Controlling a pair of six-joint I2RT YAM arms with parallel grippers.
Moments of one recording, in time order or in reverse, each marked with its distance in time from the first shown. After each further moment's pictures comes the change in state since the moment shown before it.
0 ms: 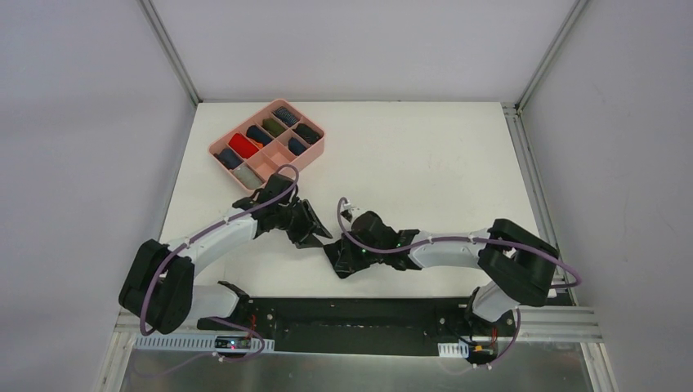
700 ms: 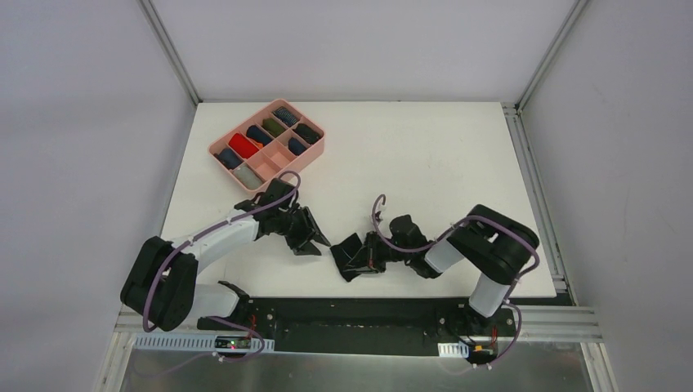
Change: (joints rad) left arm 0.000 0.002 -0.034 -0.024 0.024 0.029; right arm -0.255 0.134 -0.350 0.739 -0.474 0.461
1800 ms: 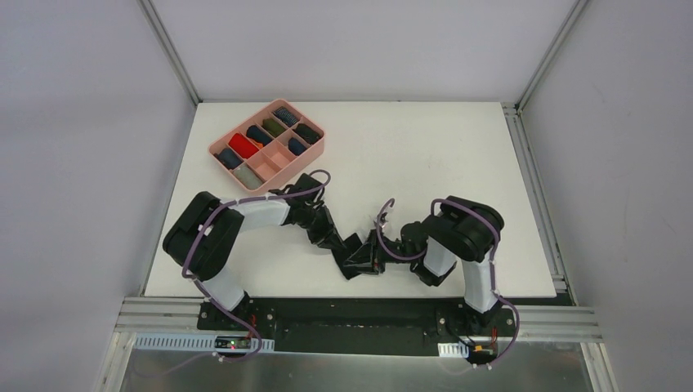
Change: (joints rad) left arm -0.094 0.358 0.140 0.138 0.040 0.008; right arm -0.058 0.311 -0.095 0.669 -0.087 0.264
